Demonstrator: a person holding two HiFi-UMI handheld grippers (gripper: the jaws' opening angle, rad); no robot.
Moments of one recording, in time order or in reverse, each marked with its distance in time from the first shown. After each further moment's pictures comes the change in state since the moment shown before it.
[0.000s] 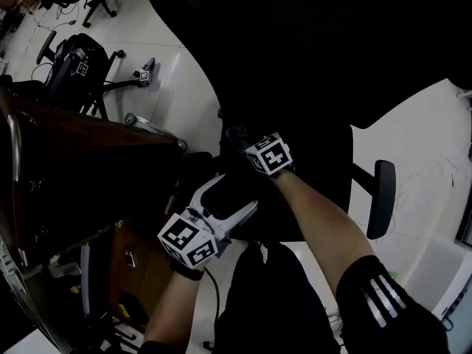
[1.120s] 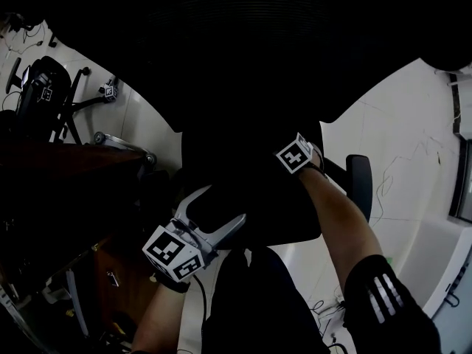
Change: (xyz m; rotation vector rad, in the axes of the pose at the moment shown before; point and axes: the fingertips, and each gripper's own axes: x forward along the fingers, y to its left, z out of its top) left arm 0.058 -0.036 -0.021 0.018 0.088 -0.107; right arm -0.101 -0.182 -0.150 -0.099 0.358 -0.293
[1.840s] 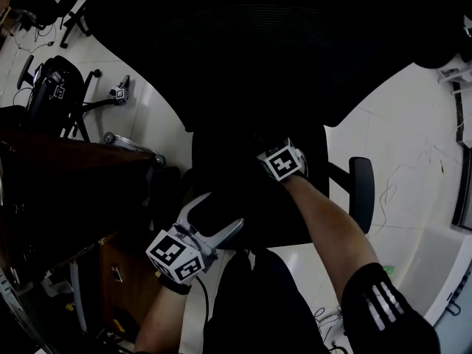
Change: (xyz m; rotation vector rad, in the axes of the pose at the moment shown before) left arm -0.032 -0.003 -0.012 -0.014 -0.005 0.048; right arm -0.034 0.070 0.086 0.114 -0.249 0.110
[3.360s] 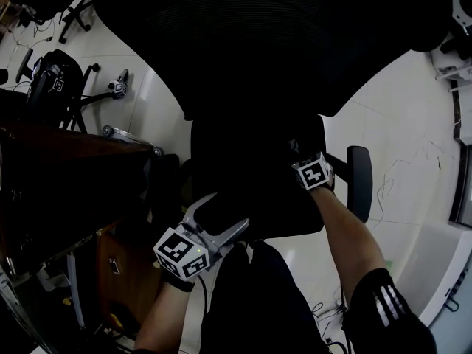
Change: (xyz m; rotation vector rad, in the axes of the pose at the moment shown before) left arm -0.006 -0.020 -0.036 -0.011 0.035 -0.025; right arm -0.061 -0.058 -0.134 0.074 0.164 -0.190
